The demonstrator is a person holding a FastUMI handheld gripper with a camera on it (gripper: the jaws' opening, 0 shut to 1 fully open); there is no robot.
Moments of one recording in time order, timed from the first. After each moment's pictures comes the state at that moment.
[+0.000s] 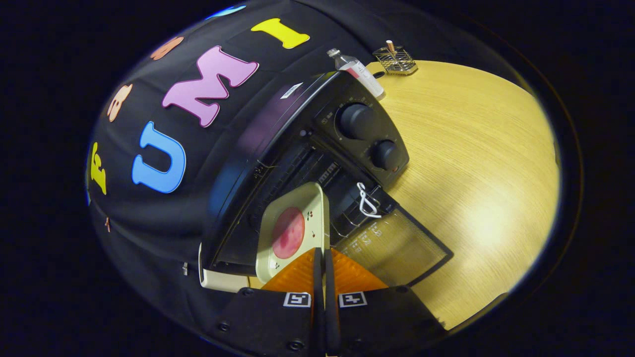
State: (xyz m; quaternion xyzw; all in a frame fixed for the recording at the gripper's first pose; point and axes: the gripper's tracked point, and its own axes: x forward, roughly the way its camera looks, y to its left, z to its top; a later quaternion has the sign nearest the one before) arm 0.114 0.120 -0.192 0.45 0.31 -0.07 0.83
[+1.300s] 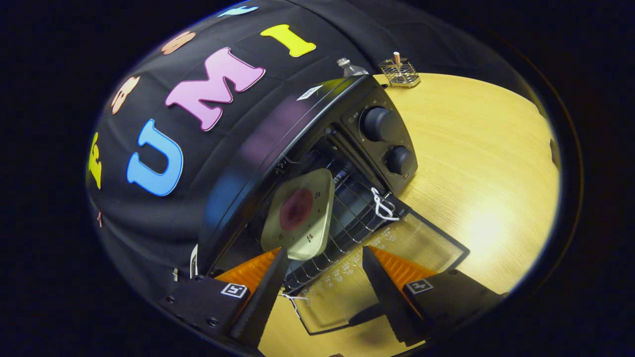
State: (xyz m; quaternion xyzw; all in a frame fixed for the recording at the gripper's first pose) arm 0.105 0.131 -0.185 0.41 0.30 -0.09 0.86
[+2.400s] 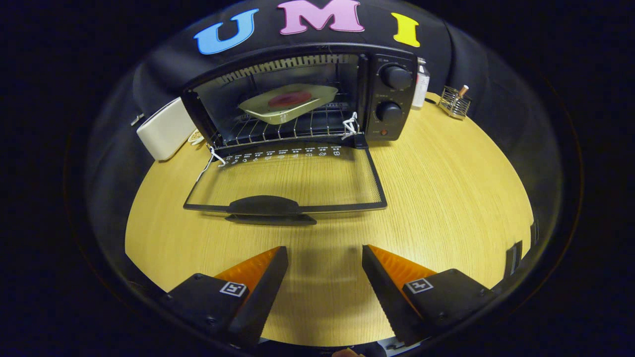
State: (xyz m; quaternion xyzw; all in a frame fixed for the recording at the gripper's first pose) arm -0.015 0.100 -0.281 0.04 0.42 0.02 0.91
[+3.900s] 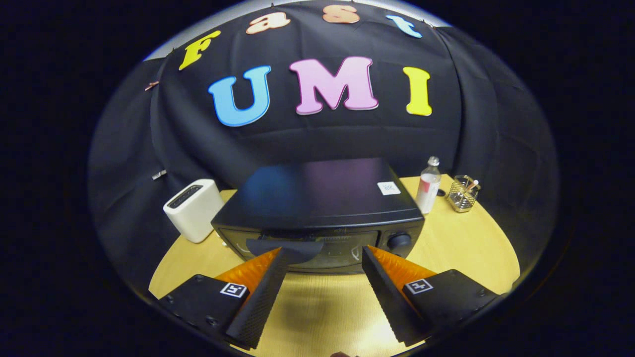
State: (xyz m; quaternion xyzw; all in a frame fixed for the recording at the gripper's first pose) arm 0.090 0.084 -0.073 0.08 0.19 0.05 0.98
